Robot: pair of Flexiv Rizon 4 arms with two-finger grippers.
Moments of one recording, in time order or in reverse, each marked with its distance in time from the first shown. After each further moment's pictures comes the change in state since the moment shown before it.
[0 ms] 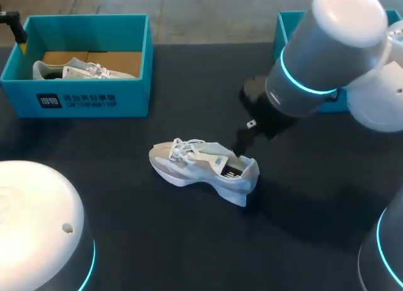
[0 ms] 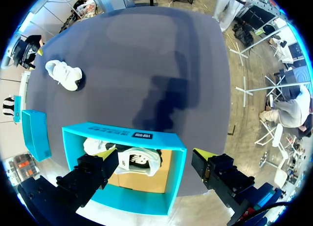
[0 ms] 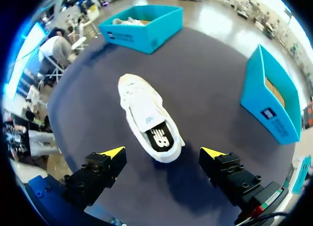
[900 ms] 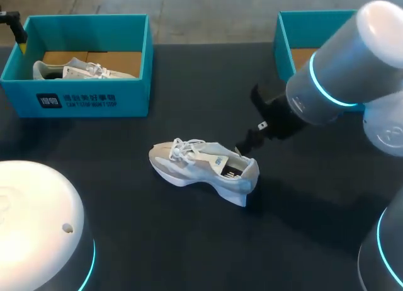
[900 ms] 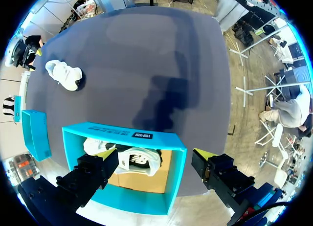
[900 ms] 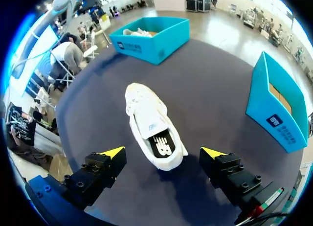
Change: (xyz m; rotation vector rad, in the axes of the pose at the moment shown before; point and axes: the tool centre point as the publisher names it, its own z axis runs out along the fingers) left arm 0.000 0.000 0.000 0.000 0.000 0.000; right arm -0.009 0.004 0.004 -0.136 0.081 -0.008
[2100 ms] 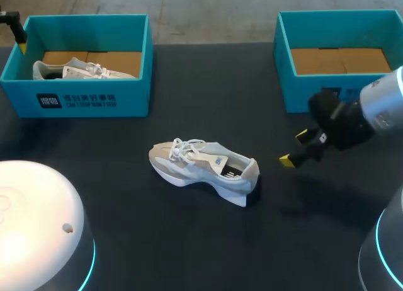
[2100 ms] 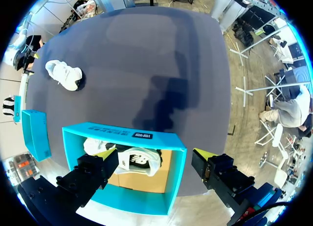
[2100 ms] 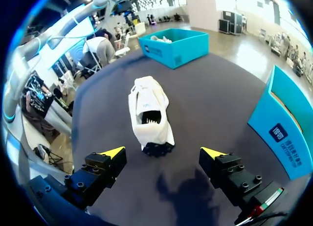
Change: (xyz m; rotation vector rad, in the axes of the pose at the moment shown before) left arm 0.000 0.000 0.000 0.000 0.000 0.000; right arm -0.066 -0.057 -0.015 -0.134 0.193 -0.242
